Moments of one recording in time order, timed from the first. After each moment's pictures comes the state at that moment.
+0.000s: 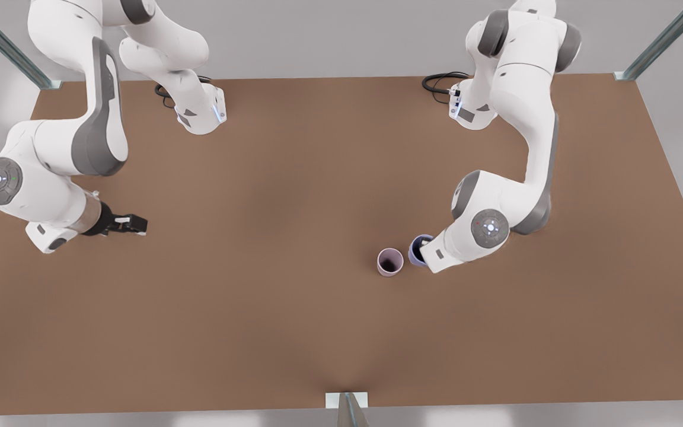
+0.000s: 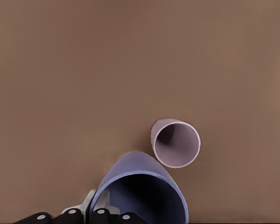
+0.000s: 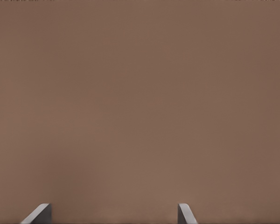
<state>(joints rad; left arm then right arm) -0.44 0.56 0.05 -1.35 -0.12 1.78 -0.05 0.11 0.20 -0.10 -1.54 0.04 1.64 0.03</state>
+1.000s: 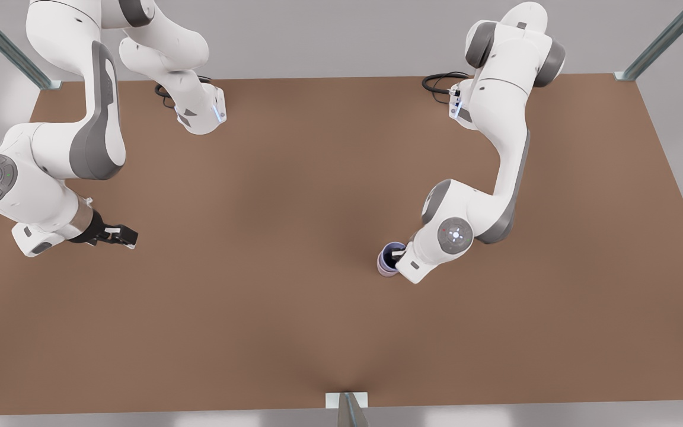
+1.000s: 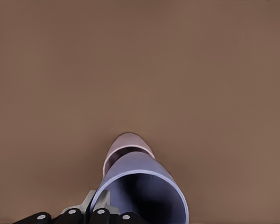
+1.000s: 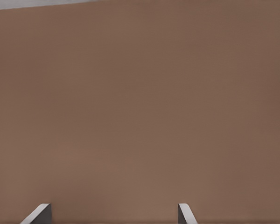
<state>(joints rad) -0.46 0.66 0.01 -1.30 -0.18 1.85 -0.46 0.10 0.22 -0.10 -1.51 0.01 1.72 0.10</state>
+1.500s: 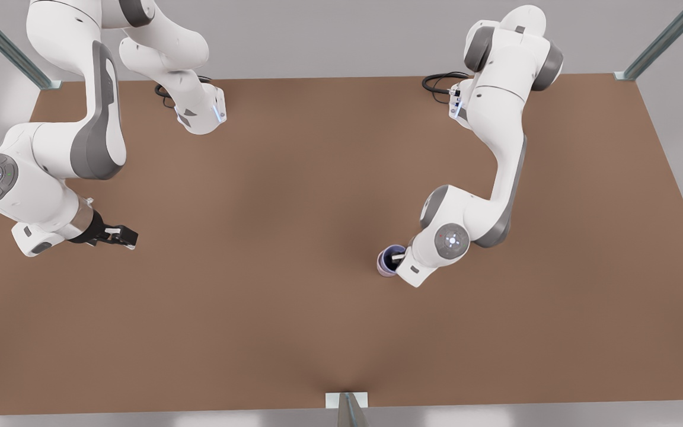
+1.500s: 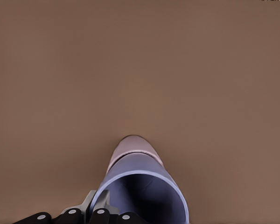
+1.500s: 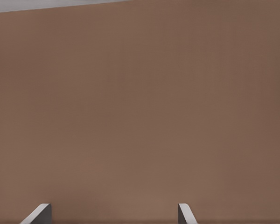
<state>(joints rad) -0.46 0.69 0.01 -1.31 -0.17 1.87 -0.51 0.11 0.22 -0.10 -1.51 0.00 1.73 0.11</state>
